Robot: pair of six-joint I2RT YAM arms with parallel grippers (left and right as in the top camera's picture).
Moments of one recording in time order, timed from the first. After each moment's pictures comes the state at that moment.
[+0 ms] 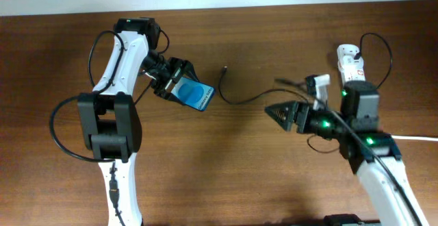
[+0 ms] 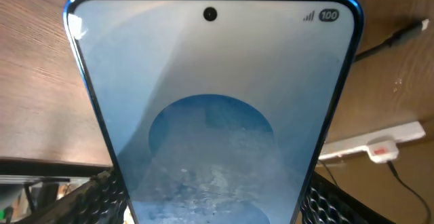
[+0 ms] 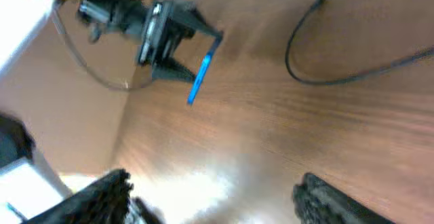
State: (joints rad) left arm -0.11 2.35 2.09 -1.52 0.64 -0.95; right arm 0.01 1.12 0.78 -0.40 -0.86 0.44
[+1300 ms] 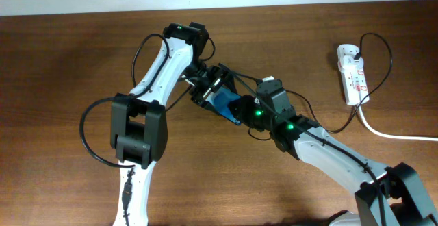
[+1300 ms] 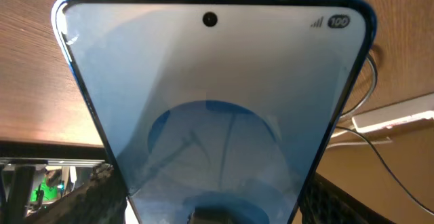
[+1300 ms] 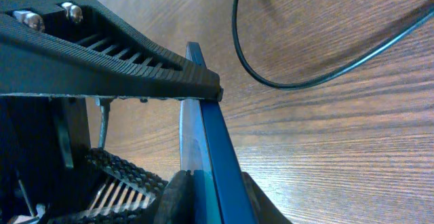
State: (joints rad) left arm -0.36 2.35 2.09 -1.47 0.70 -1.07; right arm 0.48 1.55 0.79 0.04 -0.27 1.03
